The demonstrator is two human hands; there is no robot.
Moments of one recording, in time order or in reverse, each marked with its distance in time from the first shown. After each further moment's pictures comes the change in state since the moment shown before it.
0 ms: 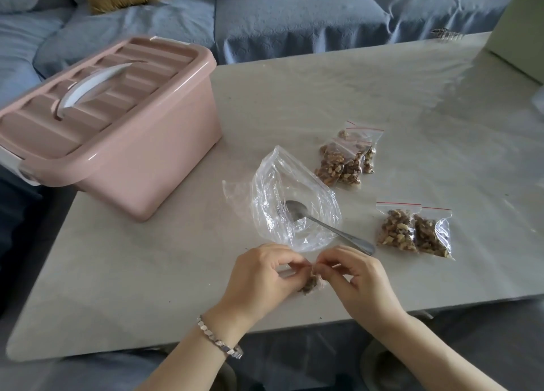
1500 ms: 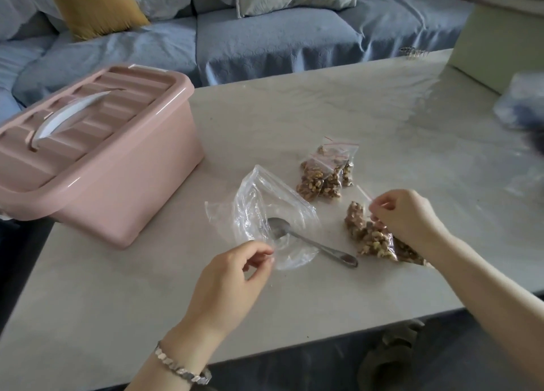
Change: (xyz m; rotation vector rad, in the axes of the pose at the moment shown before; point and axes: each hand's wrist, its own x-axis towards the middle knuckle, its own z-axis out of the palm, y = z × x) left_hand 0.009 0.011 -0.025 0.107 0.055 -0.193; right_hand 0.079 0.020 -0.104 -0.405 0.147 0.614
